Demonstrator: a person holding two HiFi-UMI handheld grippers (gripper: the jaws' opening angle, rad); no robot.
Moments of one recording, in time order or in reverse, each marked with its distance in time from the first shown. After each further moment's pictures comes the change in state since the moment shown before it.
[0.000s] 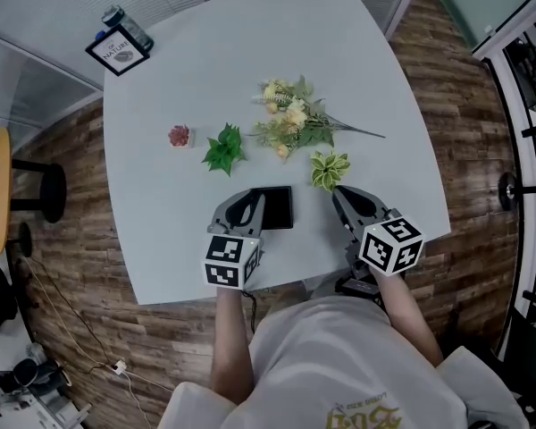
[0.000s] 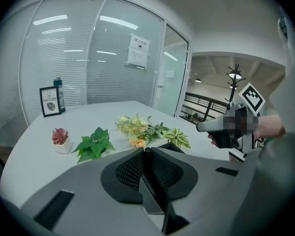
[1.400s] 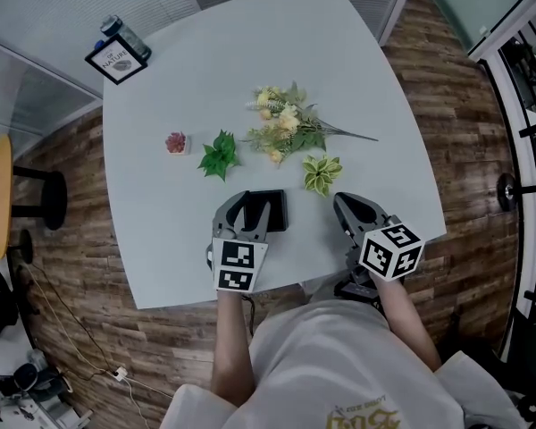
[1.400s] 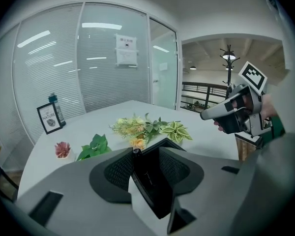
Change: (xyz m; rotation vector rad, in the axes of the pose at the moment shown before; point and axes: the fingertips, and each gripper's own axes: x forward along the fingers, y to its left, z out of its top) left arm 0.007 -0.013 -0.003 0.185 0.040 0.076; right arm -0.019 -0.011 -0.004 0.015 -0.015 -0.017
